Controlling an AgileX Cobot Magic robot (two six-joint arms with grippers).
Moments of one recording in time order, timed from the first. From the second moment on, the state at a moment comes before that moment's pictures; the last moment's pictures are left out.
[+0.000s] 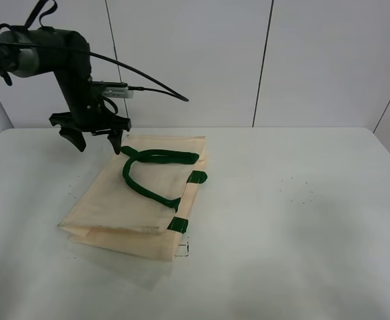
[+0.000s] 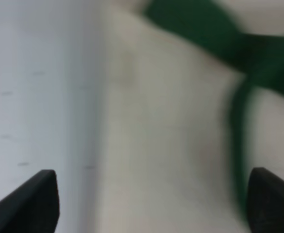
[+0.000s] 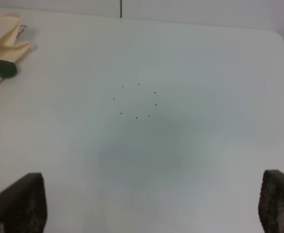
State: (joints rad) left arm -0.19 2.17 -1.85 0.09 1.10 -0.16; right arm 0.03 0.00 -0.49 0.03 1.03 -0.01
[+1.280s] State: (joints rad) left arm -0.09 1.23 -0.92 0.06 1.13 -0.09; right arm 0.03 0.00 -0.49 0.02 1.03 -0.01
